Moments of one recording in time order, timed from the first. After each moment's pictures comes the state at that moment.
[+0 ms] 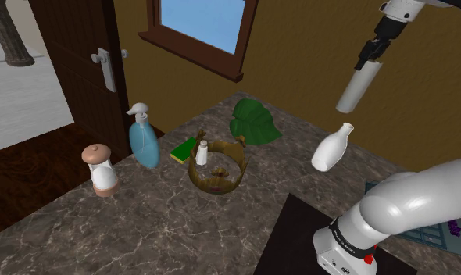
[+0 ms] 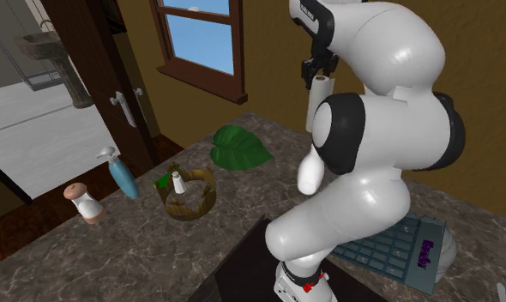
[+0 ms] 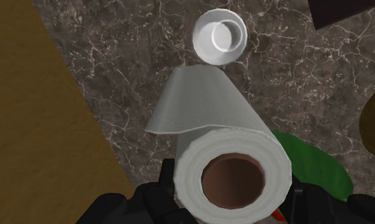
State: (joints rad) arm -0.15 -0.37 -0.42 -1.77 -0.17 1.51 -0.51
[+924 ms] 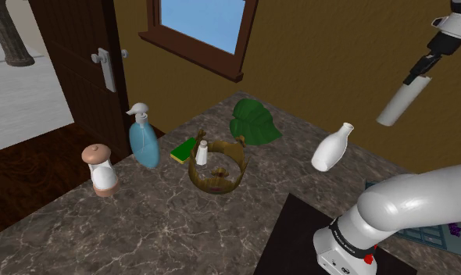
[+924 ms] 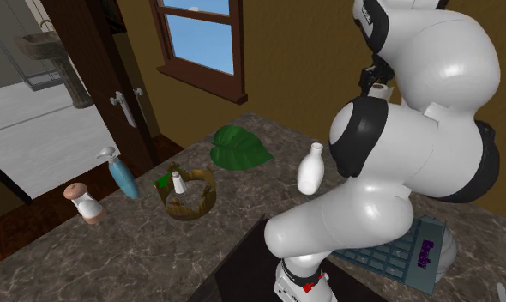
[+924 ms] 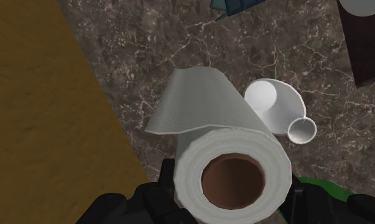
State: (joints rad) arm -0.24 -0.44 -0.65 -1.76 -0.26 1.49 -0.82
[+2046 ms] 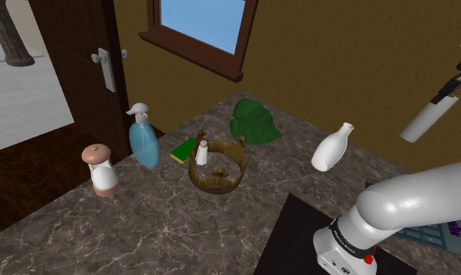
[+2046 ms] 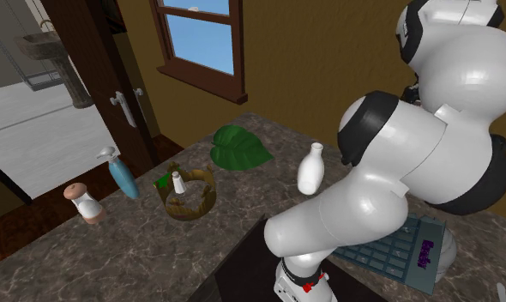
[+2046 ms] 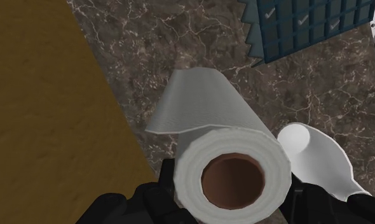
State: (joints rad) arm -0.27 -0.41 -0.88 -1.75 -0.29 1.57 -1.08
